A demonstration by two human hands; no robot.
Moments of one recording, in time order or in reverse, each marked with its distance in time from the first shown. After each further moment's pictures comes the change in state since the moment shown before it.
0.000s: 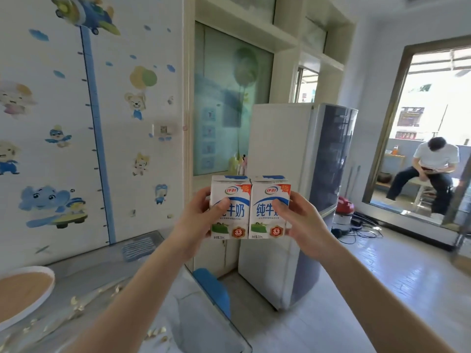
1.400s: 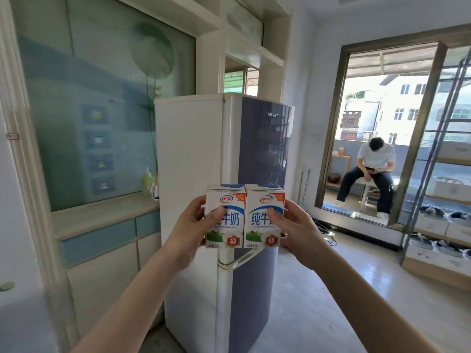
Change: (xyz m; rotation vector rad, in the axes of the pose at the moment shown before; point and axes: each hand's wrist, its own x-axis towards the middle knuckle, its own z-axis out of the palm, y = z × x) left_hand 0.380 -0.149 0.345 -0.051 -0.206 -0.039; right_hand 0.294 0.077 -0.407 -0.026 0.218 0.006
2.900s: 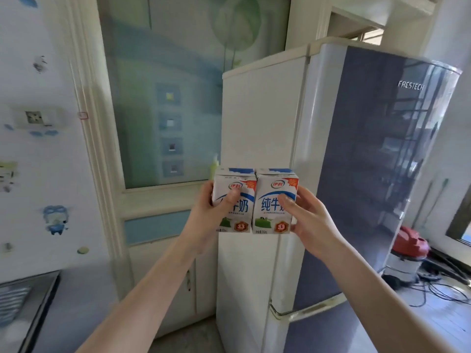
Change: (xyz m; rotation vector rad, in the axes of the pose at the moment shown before) left_hand 0.221 -0.072 -0.051 0.096 0.424 0.154; right_hand 0.293 0.097 0.033 0.168 -0.419 -0.007
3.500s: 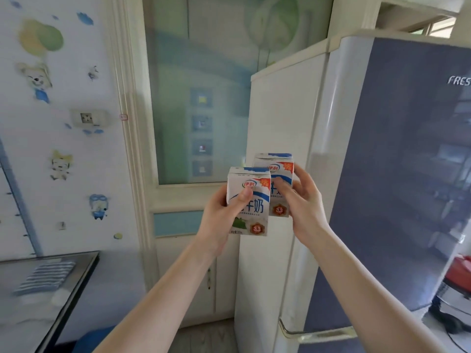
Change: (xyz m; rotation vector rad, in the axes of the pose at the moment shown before) left_hand 0.005 -0.004 0.040 -0.031 0.165 0.013; right_hand 0.052 -0.002 0.006 0.071 -0.021 -0.098
